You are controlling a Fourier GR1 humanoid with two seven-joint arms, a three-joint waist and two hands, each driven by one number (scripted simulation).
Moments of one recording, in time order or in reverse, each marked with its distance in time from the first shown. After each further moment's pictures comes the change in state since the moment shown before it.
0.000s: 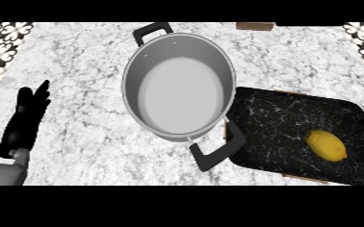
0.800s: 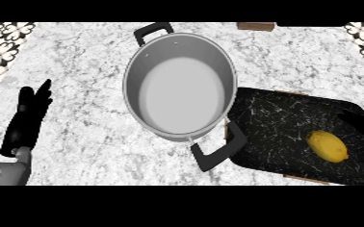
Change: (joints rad) left arm -0.006 -0.063 0.068 0.005 -0.064 -0.059 -0.002; right arm -0.166 0.186 0.112 0.139 0.231 0.148 0.097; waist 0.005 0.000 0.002
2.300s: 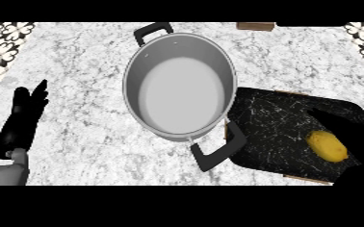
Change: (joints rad) left arm 0.015 -0.094 0.128 -0.060 -0.124 -0.114 0.038; right arm -0.161 0.258 0.063 0.377 0.413 -0.035 -0.195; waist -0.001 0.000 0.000
